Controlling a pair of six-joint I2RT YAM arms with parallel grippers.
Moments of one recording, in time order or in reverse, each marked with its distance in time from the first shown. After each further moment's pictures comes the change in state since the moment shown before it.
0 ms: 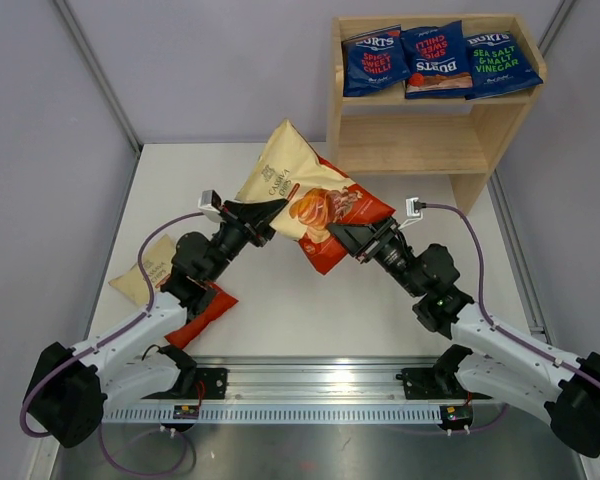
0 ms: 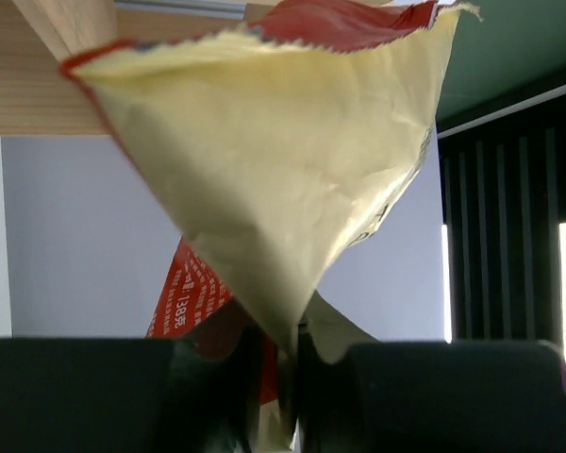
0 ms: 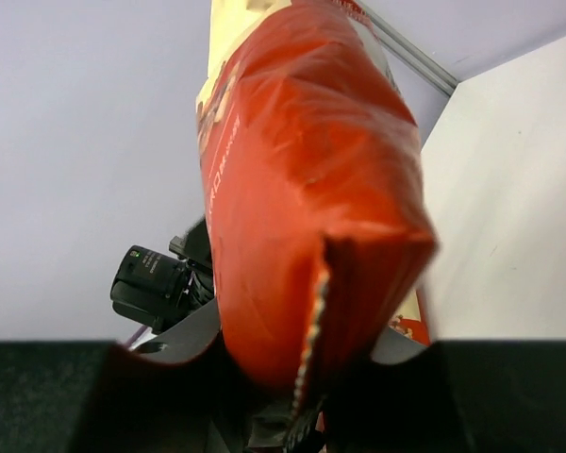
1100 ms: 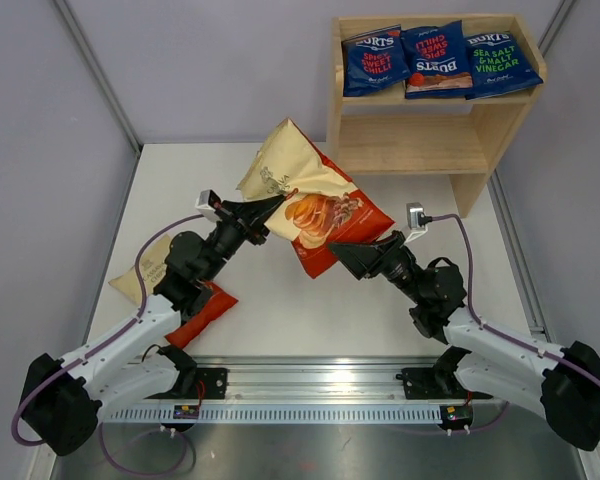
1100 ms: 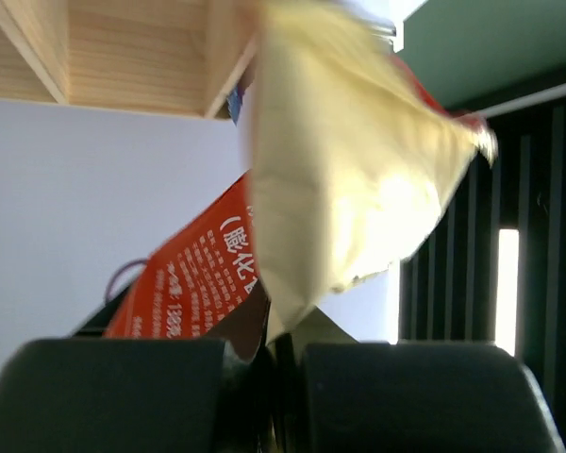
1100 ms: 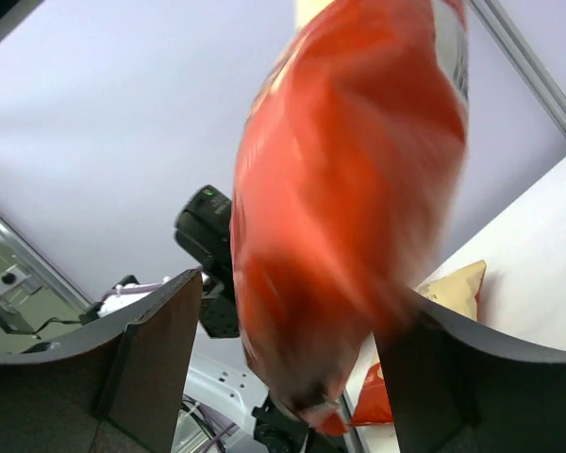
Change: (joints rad) left arm -0.024 -0.056 0.047 -0.075 -0.005 -0.121; right arm -0.002 0.076 -0.139 0.488 -0.190 -0.055
